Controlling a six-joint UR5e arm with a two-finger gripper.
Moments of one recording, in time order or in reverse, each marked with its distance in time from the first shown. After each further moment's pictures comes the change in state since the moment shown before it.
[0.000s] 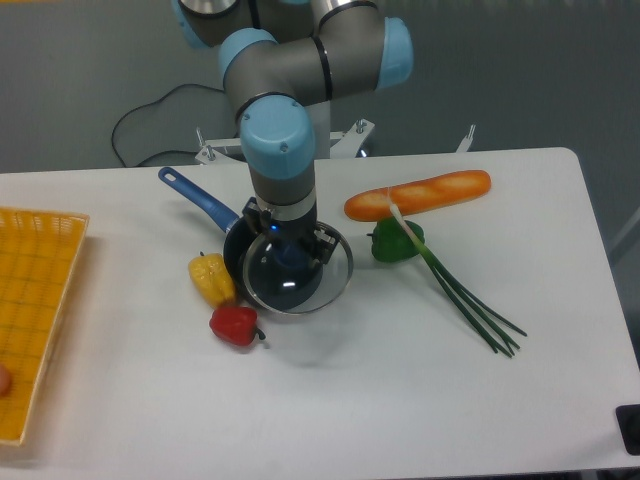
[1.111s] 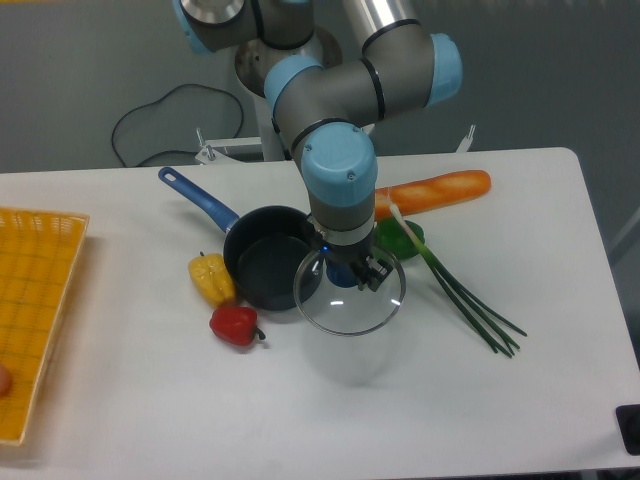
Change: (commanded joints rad) arm 0.055 -0.069 0.062 -0.002 0.046 0.161
